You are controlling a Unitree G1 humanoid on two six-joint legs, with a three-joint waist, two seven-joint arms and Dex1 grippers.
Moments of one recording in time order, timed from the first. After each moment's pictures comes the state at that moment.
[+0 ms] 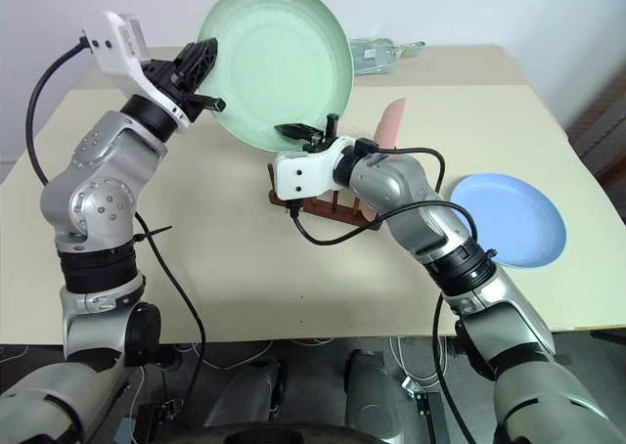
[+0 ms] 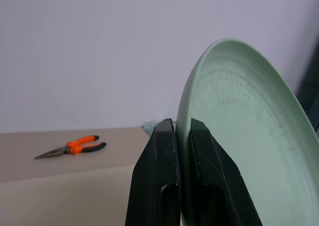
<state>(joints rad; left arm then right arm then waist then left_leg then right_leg) -0.77 0.32 0.22 -0.21 -0.58 0.68 -0.17 -0.79 -0.51 0.45 -0.03 -0.47 -0.06 0.53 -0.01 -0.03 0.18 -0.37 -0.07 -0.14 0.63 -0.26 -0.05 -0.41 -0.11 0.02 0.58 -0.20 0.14</state>
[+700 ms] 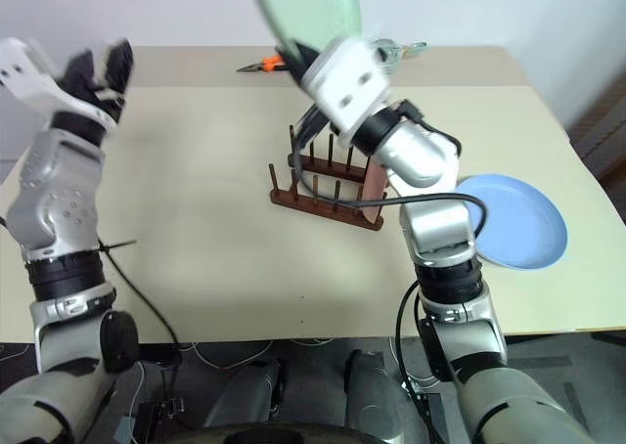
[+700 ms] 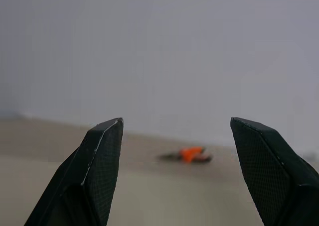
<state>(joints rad) -0.60 0.41 0.34 0.03 -0.45 0.35 -0.20 -0.73 -0.20 -0.03 -0.41 0.25 0.44 0.48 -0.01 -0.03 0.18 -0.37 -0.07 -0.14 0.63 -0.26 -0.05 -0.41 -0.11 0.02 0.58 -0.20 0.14</state>
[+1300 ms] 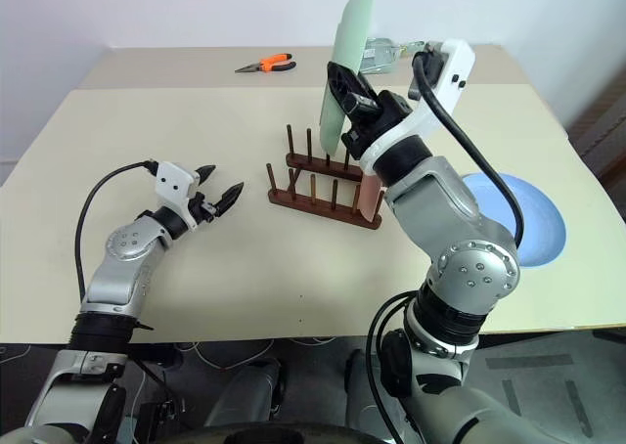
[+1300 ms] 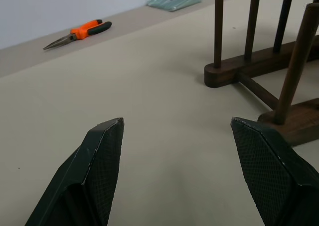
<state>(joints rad) -0.35 0.43 0.03 0.15 -0.20 0.07 -0.51 -0.64 0.00 -0.31 -0.61 1.15 0.99 -0.32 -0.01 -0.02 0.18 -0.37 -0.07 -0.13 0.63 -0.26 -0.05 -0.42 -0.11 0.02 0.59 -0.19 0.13</state>
